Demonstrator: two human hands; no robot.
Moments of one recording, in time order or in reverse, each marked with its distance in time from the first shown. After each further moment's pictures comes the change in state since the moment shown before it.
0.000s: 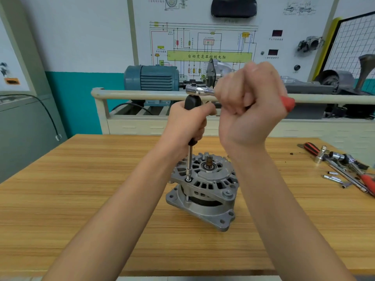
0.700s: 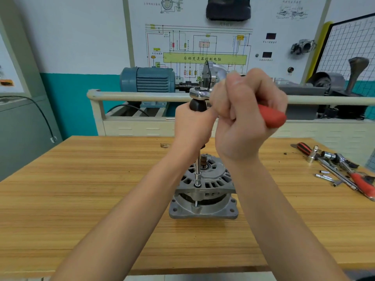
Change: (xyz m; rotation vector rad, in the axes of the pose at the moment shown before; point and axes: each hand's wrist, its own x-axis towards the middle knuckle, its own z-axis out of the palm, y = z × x) left_hand -0.010 0.001 0.029 0.040 0.158 0.071; right_hand -0.012 -0.008 0.003 -0.204 -0.078 -0.201
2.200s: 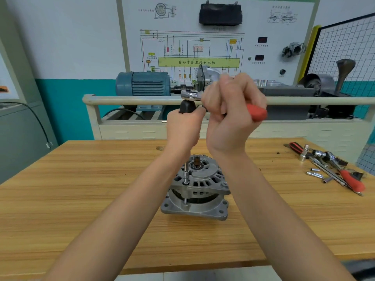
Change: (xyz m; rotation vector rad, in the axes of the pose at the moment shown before) left_hand 0.004 -0.005 0.002 -0.004 0.080 -0.085; right_hand 0.004 0.001 -0.006 0.079 0.084 0.107
